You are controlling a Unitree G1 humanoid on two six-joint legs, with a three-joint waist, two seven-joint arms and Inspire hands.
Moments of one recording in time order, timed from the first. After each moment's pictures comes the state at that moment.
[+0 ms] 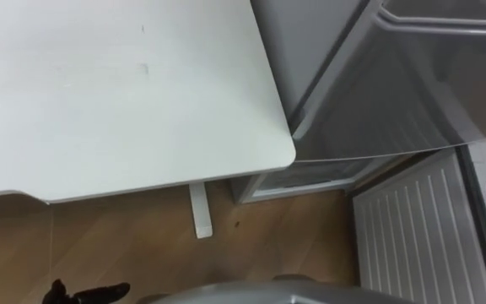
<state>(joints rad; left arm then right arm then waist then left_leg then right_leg) 0.28 0.26 0.23 1.00 -0.20 -0.02 0.11 0.20 -0.42 -0.46 0.50 0.10 -0.01 -0.34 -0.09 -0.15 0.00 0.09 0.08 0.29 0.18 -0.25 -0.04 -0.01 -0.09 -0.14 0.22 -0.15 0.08</state>
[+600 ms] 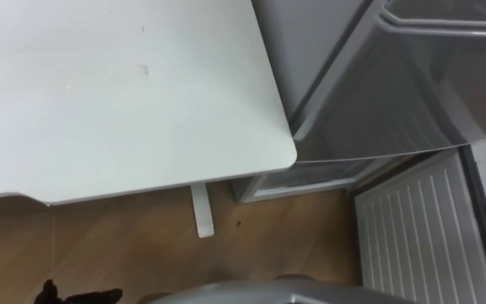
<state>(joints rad) 0.33 0.27 0.28 0.95 -0.10 0.00 0.09 0.09 -0.55 -0.46 0.84 0.25 0.02 -0.32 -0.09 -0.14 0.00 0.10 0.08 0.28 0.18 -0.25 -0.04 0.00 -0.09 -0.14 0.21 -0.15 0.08</state>
